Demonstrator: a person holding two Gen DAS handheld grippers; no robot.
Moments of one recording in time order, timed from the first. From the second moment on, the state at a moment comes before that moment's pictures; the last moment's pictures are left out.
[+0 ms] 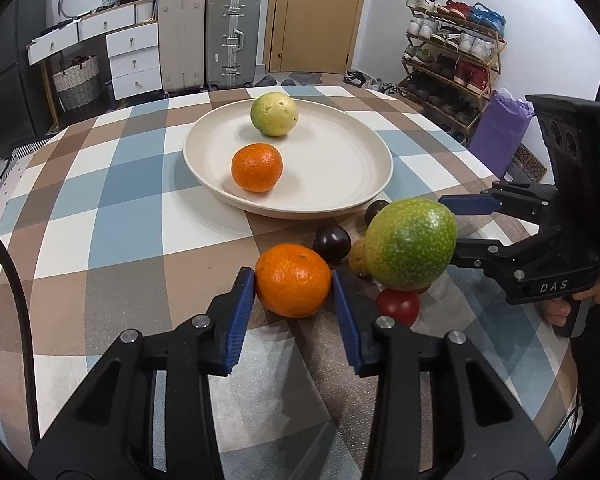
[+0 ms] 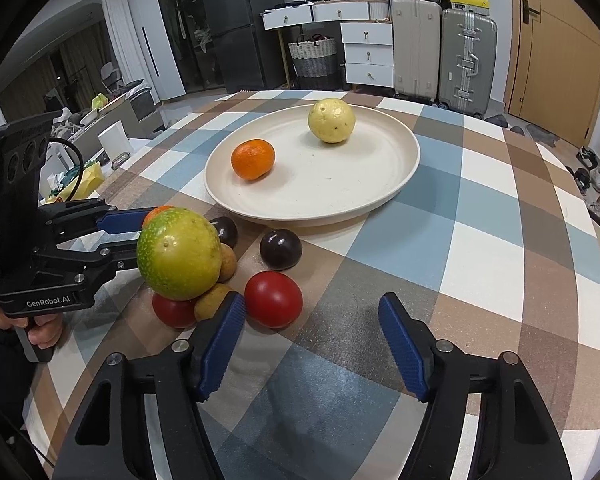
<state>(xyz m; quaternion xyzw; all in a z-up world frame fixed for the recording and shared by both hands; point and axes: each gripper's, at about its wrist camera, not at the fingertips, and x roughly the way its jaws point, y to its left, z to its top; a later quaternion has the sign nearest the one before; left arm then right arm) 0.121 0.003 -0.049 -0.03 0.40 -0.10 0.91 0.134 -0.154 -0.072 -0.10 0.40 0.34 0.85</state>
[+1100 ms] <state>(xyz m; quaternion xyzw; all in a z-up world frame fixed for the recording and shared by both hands) 0.119 0.013 -0.041 -0.05 0.38 -0.08 0.92 0.133 -0.159 -0.066 -0.06 0.39 0.39 0.83</state>
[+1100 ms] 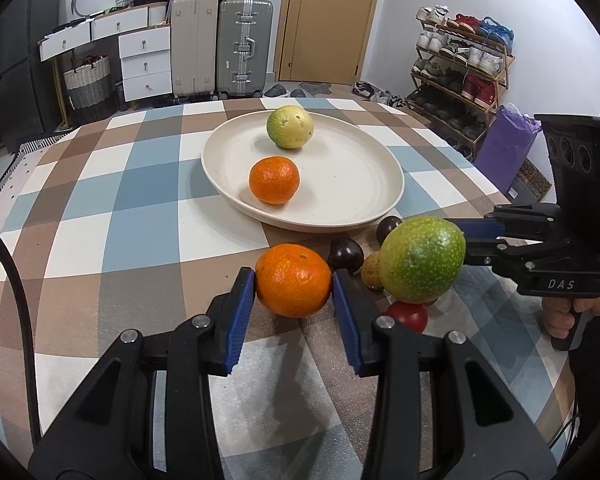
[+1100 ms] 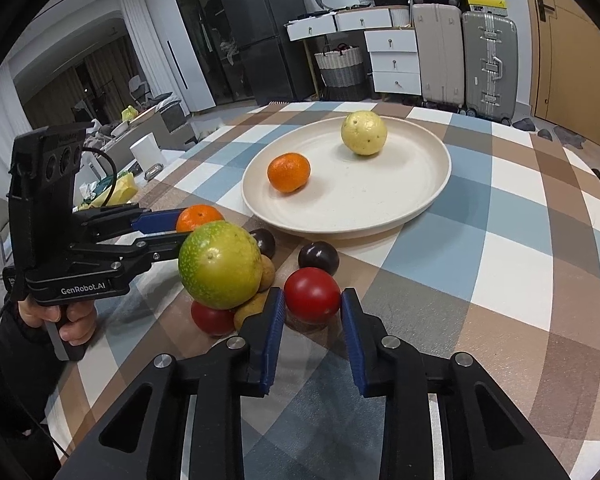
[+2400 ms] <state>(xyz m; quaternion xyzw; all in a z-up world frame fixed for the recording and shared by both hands) 0.119 0.022 -0.041 -0.06 0.36 -0.07 0.93 0.149 -0.158 -0.063 -0.04 0.39 0.35 0.85</state>
